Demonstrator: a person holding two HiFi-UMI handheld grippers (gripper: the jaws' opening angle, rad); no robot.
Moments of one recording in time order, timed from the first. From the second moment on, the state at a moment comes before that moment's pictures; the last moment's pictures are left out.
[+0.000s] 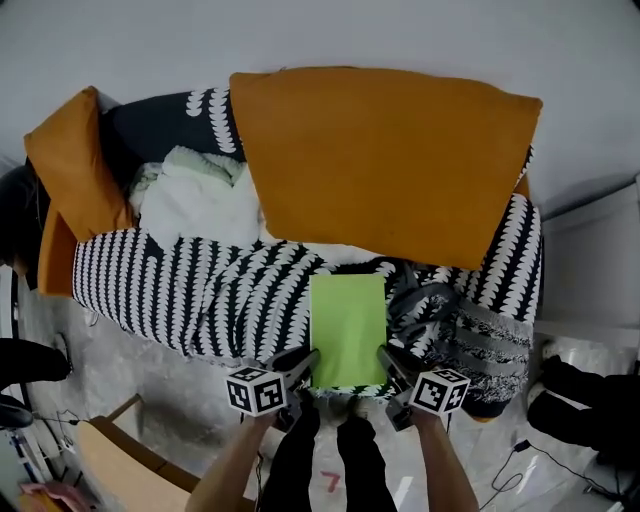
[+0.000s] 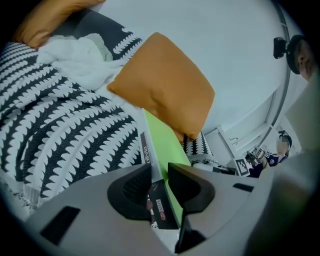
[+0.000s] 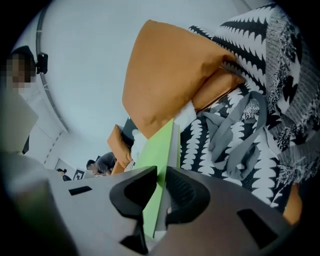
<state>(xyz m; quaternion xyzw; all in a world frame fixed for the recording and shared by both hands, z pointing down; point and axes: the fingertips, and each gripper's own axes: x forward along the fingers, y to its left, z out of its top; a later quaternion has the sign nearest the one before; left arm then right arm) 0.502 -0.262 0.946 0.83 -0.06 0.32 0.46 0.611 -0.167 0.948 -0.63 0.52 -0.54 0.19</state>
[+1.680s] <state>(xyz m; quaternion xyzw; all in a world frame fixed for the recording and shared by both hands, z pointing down) 0.518 -0.227 0.781 0.89 -0.04 0.29 0.35 0.601 -0.145 0.791 -0.65 0.56 -0.48 0.19</state>
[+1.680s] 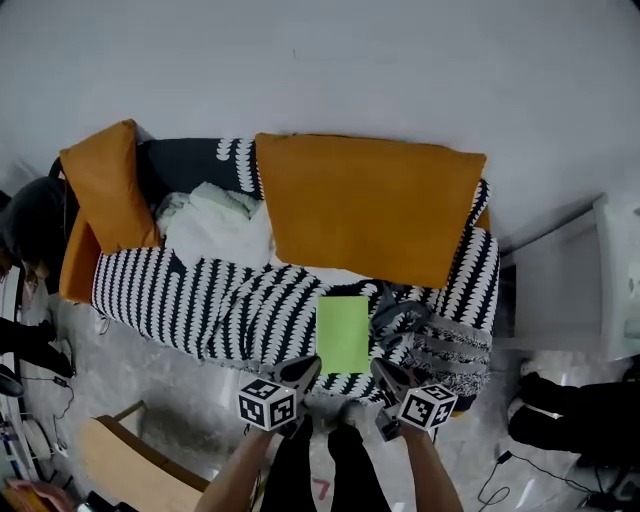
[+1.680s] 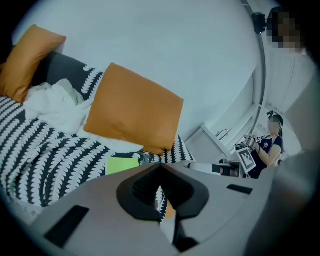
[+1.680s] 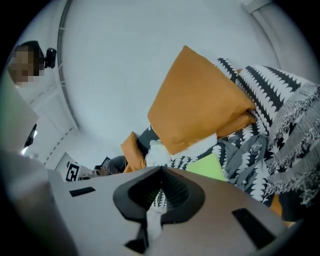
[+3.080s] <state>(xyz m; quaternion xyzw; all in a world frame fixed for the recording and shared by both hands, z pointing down) 0.520 -0.178 0.463 0.98 -0.01 0.14 0.11 0.561 -0.128 0.472 -0.72 0.67 -0.18 0.10</state>
